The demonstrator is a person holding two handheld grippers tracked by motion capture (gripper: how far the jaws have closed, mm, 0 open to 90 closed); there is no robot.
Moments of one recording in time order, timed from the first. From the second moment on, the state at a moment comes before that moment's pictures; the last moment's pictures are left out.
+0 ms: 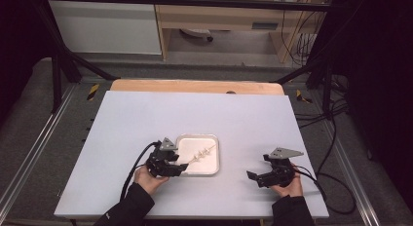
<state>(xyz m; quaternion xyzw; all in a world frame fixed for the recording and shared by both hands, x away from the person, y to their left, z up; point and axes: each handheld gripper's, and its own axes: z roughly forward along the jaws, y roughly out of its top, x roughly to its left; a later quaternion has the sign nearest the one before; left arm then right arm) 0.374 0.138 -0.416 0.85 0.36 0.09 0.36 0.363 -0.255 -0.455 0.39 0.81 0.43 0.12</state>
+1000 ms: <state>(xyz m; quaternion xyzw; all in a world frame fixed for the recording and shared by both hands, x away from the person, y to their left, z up) 0.350 0.242 -0.434 0.83 0.39 0.14 0.39 0.361 -0.256 -0.455 0.39 0.80 0.43 0.11</state>
